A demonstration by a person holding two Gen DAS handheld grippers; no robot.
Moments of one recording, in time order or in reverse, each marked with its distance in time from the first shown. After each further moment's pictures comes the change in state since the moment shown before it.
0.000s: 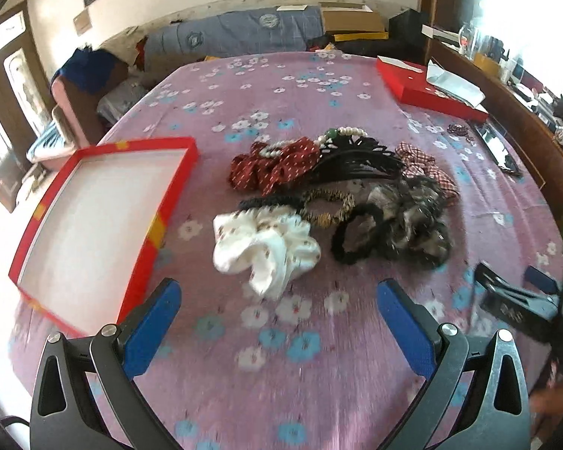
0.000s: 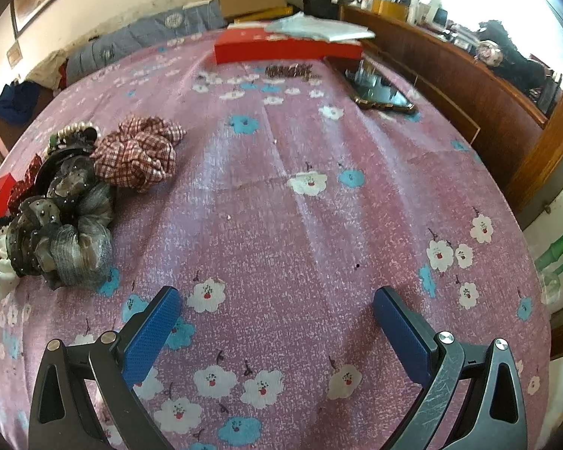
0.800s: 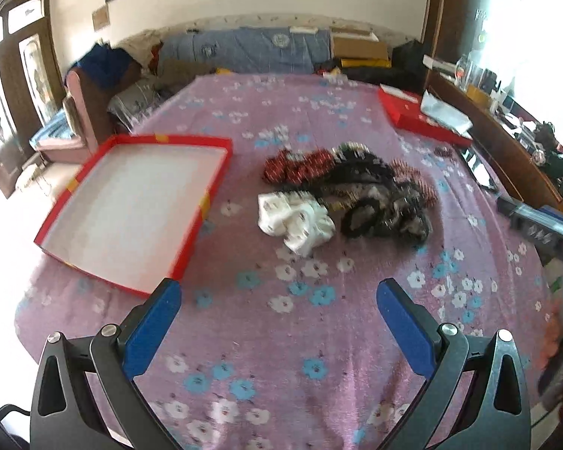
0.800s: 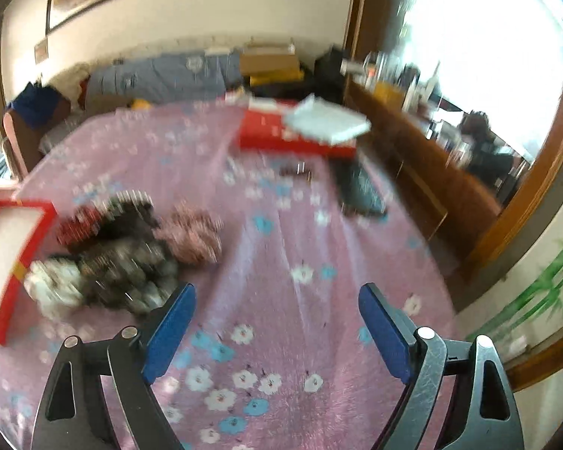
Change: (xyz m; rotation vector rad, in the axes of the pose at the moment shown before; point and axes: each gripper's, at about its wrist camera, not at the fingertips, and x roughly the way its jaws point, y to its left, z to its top) left arm -0.073 0.040 -0.037 -0.058 -0.102 -0.023; right arm -0.123 0.028 0.021 -0.096 -0.261 -0.070
